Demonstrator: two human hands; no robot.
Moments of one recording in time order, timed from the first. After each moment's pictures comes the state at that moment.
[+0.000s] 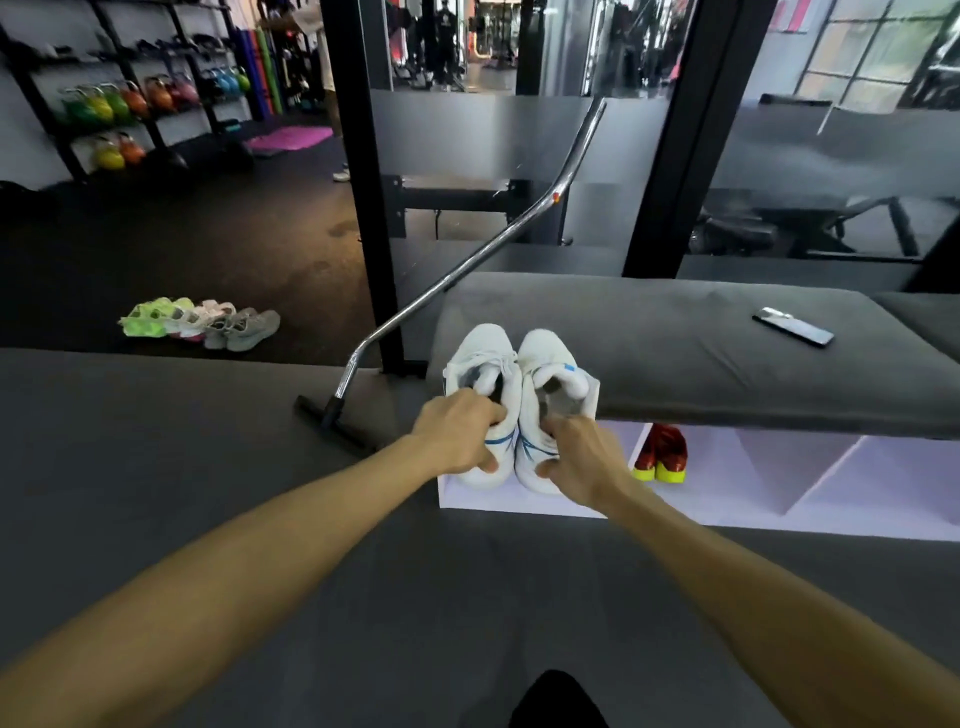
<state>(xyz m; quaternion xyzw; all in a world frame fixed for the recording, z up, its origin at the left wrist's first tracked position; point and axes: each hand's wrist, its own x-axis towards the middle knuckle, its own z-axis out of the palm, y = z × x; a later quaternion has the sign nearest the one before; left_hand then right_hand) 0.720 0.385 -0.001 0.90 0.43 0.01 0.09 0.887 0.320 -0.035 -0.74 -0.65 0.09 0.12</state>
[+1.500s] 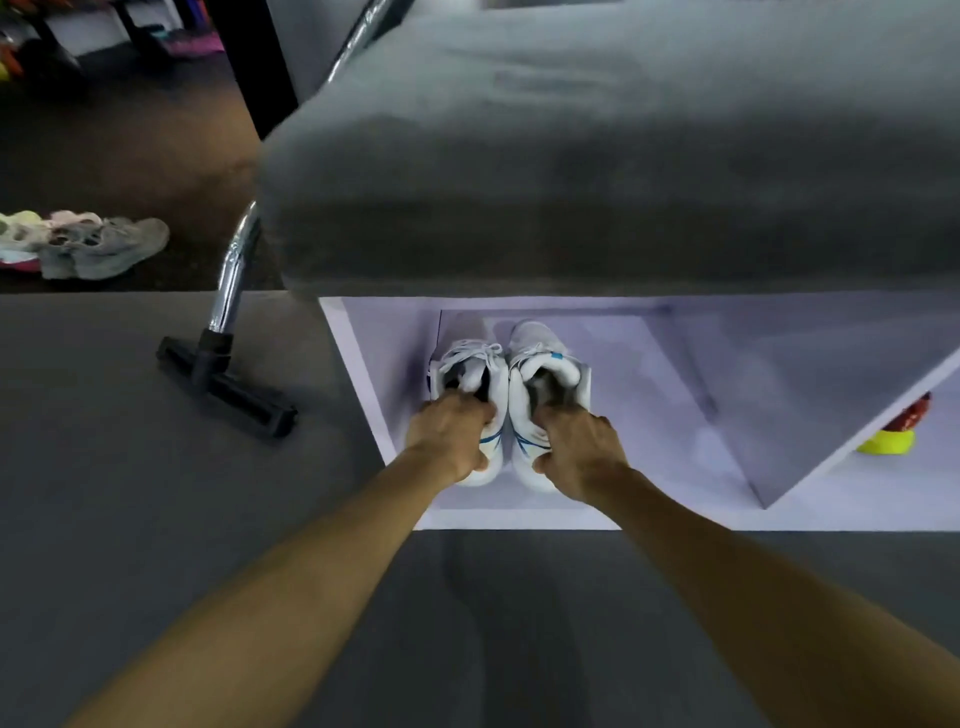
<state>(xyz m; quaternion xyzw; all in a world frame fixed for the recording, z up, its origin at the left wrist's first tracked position) 0.826 0.716 -0.496 0.87 0.49 -0.07 0.08 0.968 0.647 -0.502 -0.76 -0.64 0.11 0.06</state>
